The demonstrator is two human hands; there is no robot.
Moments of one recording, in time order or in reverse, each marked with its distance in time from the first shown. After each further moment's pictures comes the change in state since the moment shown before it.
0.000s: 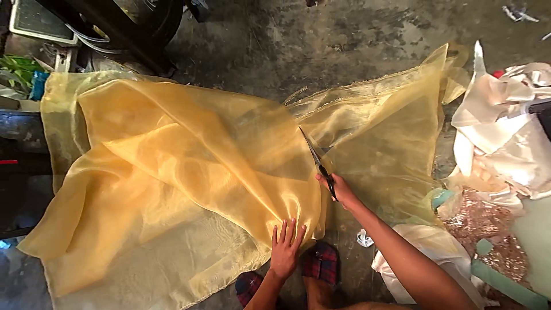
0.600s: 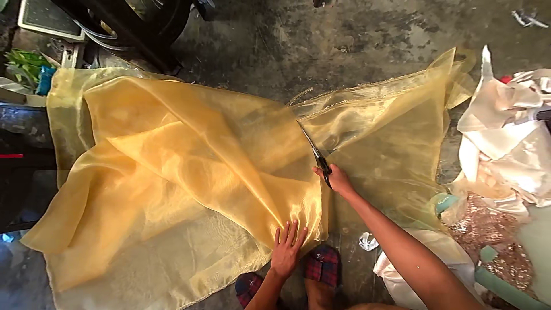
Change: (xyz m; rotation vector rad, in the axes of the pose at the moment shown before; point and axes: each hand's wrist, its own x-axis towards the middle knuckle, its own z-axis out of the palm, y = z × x) left_hand -0.001 -0.004 0.004 -0.021 -0.161 -0.032; right_hand 0.034 -0.021 0.003 -0.235 0.078 -0.045
